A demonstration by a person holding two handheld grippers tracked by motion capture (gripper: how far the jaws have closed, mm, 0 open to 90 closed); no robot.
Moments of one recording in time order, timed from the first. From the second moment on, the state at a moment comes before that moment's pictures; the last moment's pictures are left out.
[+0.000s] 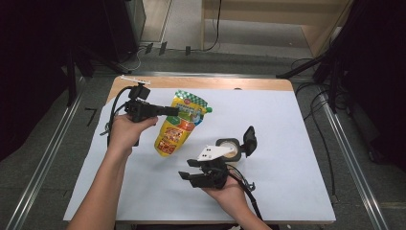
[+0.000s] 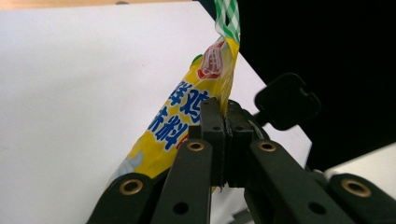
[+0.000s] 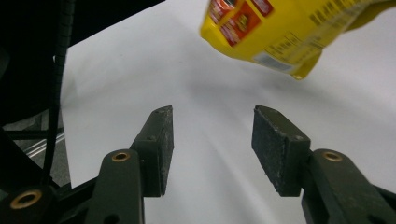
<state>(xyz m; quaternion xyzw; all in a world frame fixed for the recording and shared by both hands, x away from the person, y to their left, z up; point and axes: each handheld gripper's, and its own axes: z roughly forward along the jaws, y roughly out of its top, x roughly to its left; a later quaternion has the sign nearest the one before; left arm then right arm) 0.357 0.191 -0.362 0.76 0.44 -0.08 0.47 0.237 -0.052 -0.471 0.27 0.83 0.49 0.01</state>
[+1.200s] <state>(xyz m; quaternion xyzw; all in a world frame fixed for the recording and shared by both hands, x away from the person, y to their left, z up) 0.308 0.239 -0.382 0.77 0.42 -0.06 0.47 0.231 -0.081 -0.457 0.26 0.84 0.48 0.01</state>
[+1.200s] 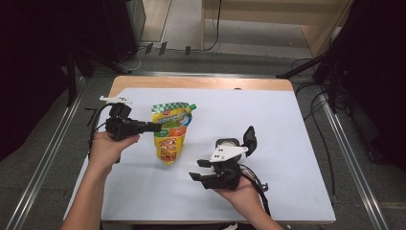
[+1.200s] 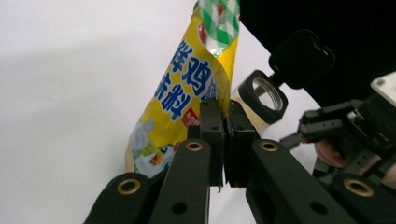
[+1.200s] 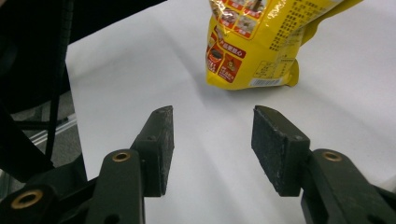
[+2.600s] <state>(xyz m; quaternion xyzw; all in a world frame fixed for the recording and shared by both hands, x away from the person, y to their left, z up) 0.276 0.301 -0.395 0.76 0.44 -0.04 0.47 0.240 -0.100 -0.444 0.29 0.83 0.48 0.02</state>
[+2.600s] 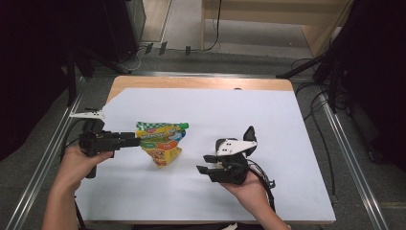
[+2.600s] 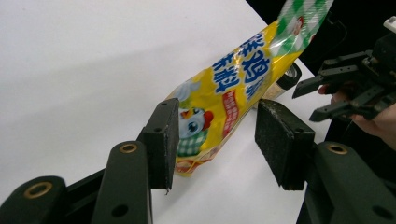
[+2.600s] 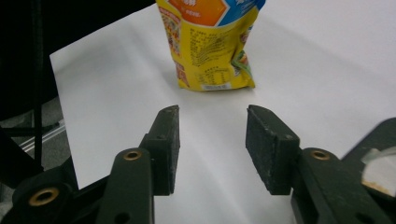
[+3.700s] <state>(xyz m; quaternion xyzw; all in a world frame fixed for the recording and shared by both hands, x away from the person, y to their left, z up) 0.288 0.296 -0.418 0.77 0.47 0.00 0.44 0.263 -0.182 -0.380 0.34 0.80 0.49 0.02</state>
